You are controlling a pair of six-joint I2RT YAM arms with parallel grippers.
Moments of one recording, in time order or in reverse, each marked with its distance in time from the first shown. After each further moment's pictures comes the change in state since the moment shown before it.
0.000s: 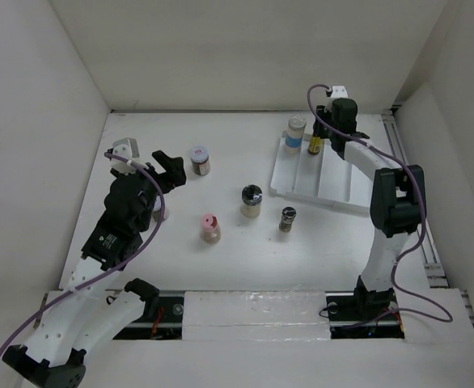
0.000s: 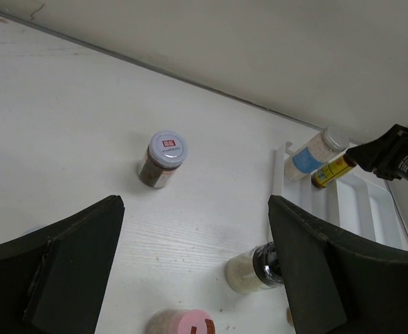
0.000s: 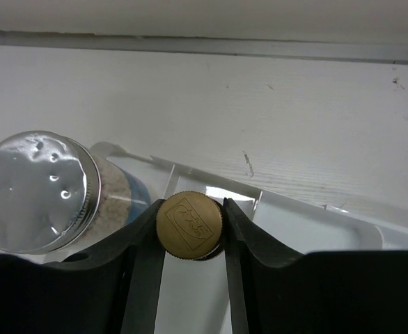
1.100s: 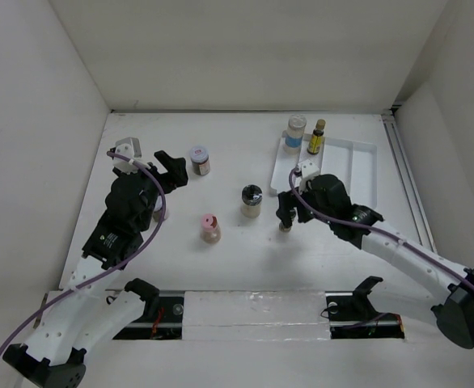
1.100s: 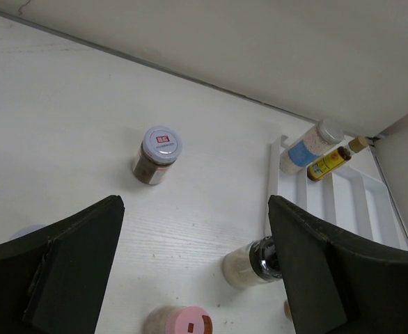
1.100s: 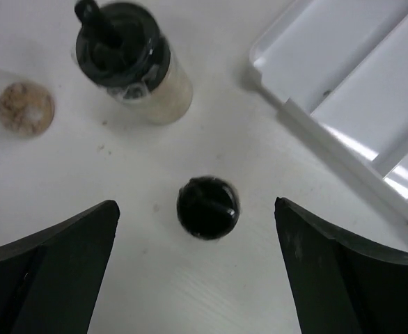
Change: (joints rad) left arm 0.000 0.009 0.000 0.000 0.029 0.000; right arm 0.521 -0.887 -0.720 -0.315 0.005 0.095
